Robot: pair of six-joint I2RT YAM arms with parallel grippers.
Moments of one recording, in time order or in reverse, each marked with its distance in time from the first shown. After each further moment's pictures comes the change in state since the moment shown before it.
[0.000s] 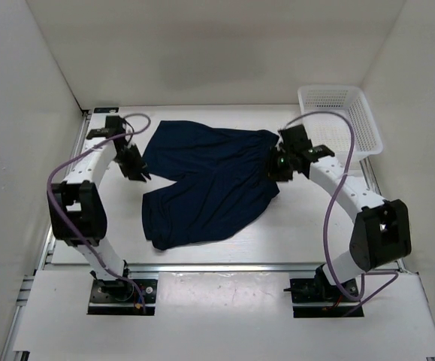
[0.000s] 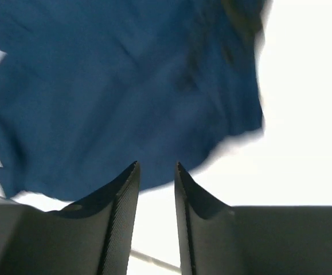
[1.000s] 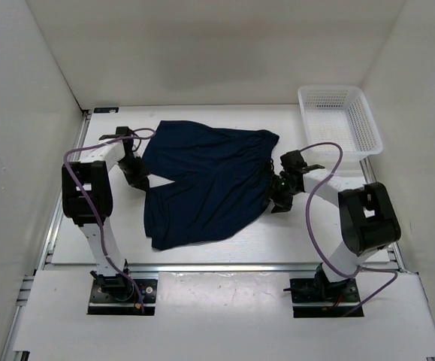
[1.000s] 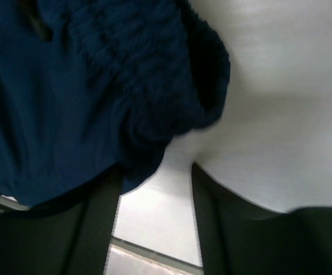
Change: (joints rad) left arm 0.002 0.268 -0.070 0.083 -0.072 -0.015; right arm -0.061 0.103 -0.343 0.108 -0.103 0.130
